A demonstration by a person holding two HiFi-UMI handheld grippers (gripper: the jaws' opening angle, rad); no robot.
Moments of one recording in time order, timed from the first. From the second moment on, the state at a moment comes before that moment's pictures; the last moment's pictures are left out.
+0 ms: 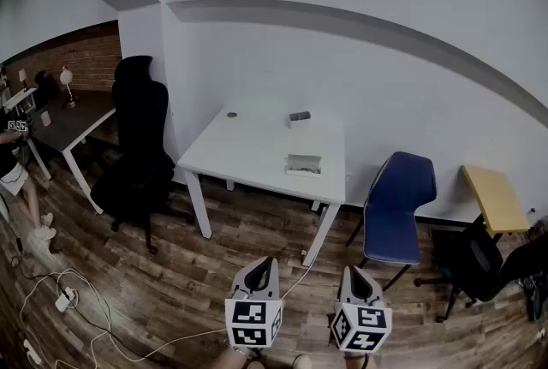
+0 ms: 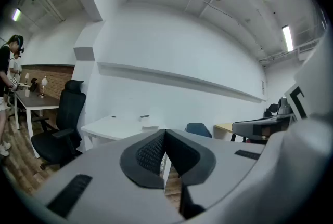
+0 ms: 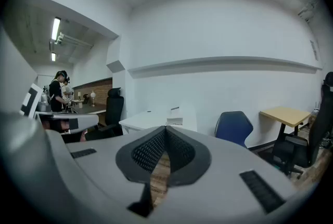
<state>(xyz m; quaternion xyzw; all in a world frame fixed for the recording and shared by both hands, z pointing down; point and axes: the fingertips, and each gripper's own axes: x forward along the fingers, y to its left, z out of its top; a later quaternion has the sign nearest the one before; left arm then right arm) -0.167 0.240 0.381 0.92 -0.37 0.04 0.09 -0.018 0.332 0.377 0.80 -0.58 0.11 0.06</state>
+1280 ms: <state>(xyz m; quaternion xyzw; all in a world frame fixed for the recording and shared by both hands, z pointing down) -0.107 0.139 0.401 0.91 -0.40 0.06 0.09 0.056 0.227 0.395 0.80 -0.58 0.13 0.05</state>
